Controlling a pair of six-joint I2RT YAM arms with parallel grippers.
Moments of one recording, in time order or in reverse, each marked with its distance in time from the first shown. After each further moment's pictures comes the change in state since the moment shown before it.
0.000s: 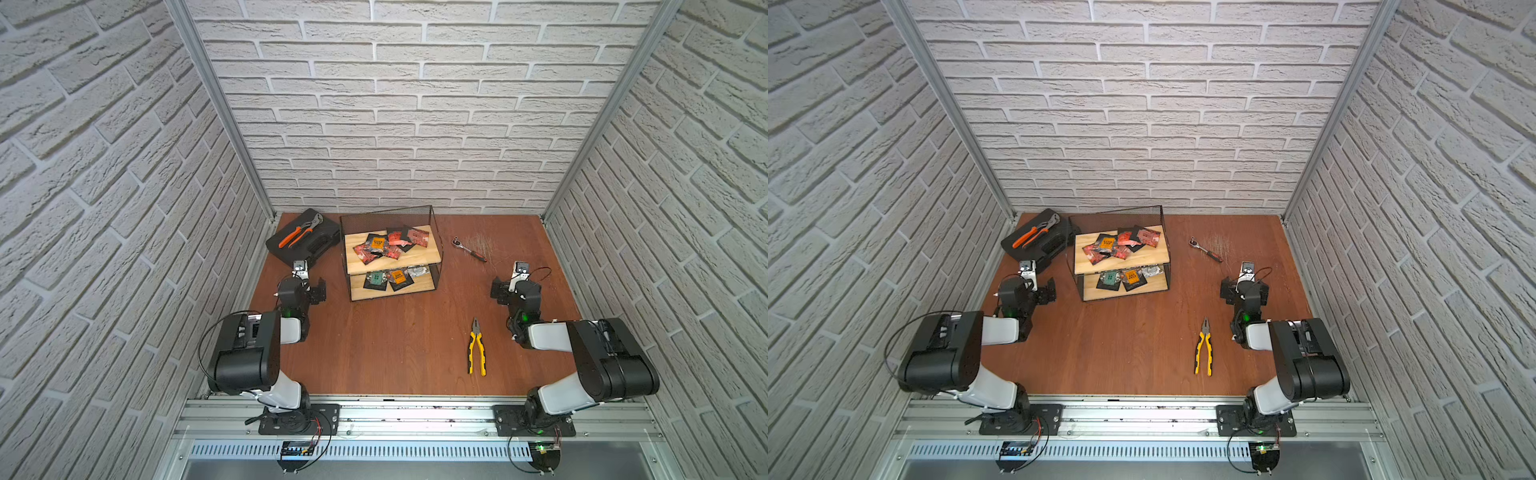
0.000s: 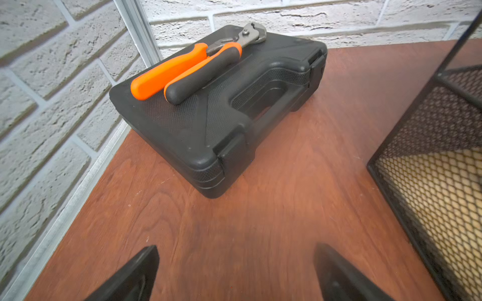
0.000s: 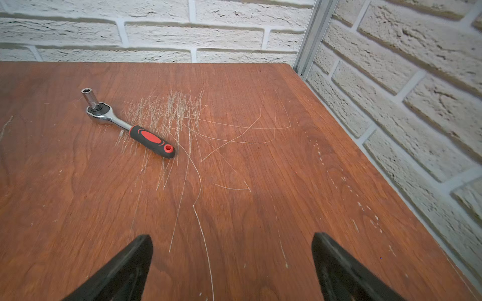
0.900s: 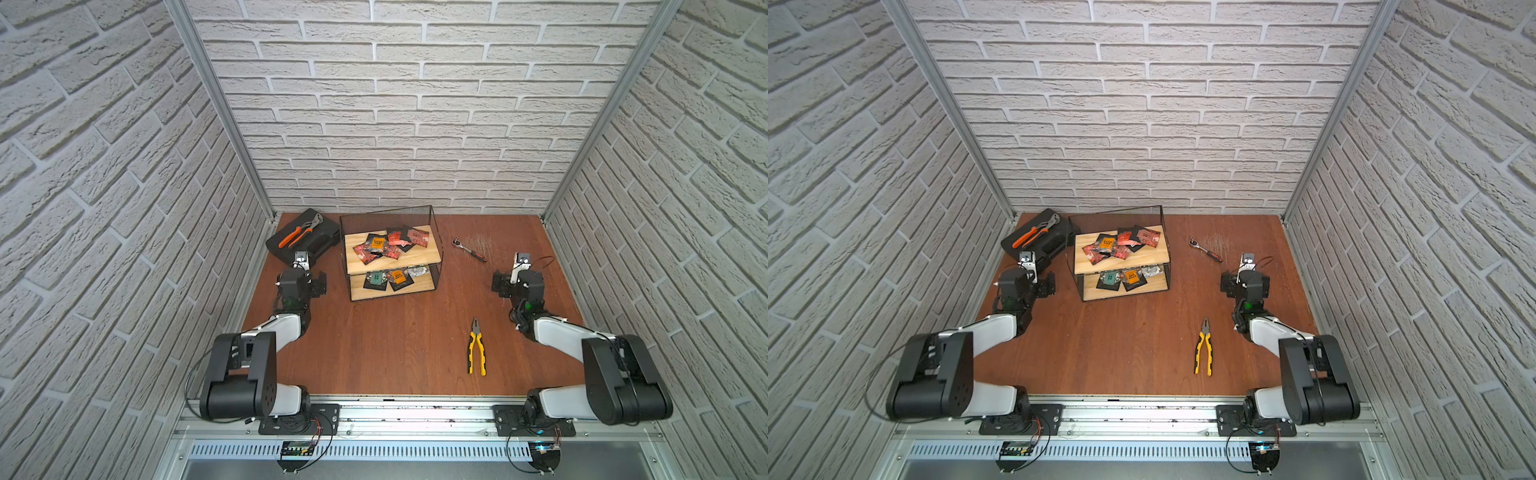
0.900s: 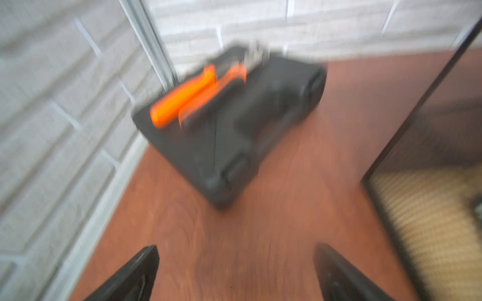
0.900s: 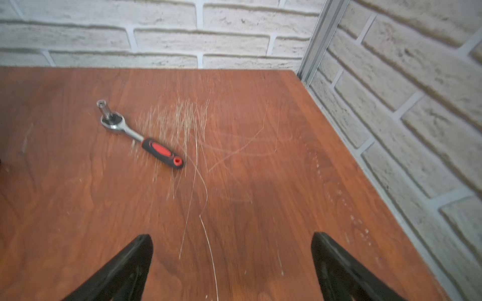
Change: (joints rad) left arm -0.085 -0.205 0.133 -0.309 -0.140 -0.002; right arm 0.006 -0.173 0.177 -0.369 -0.016 0.019
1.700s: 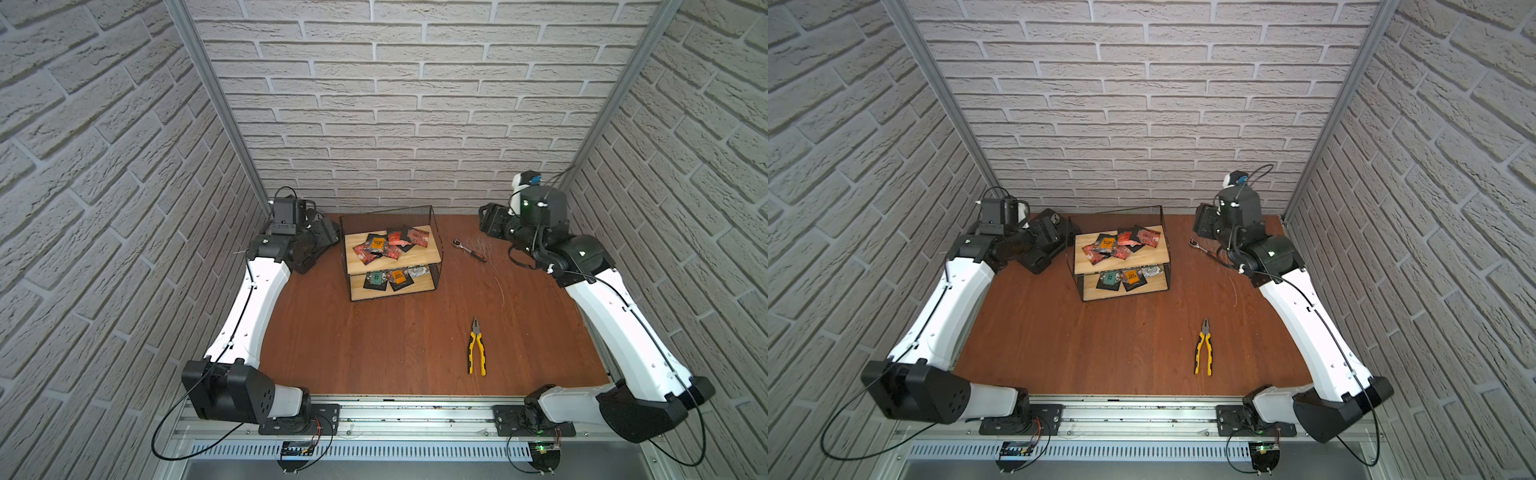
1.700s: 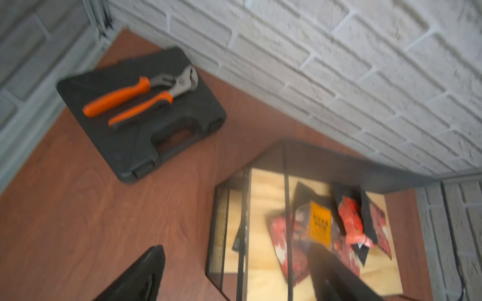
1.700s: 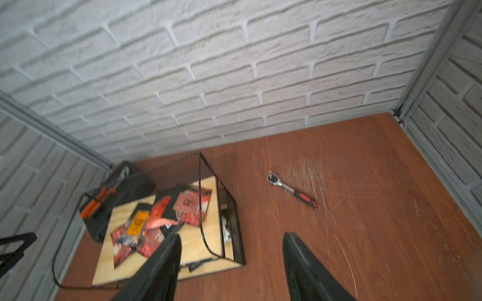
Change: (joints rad) left arm -0.118 0.040 0.926 -1.234 0.227 -0.594; right arm 0.404 0.026 1.174 -1.239 -0.005 0.426
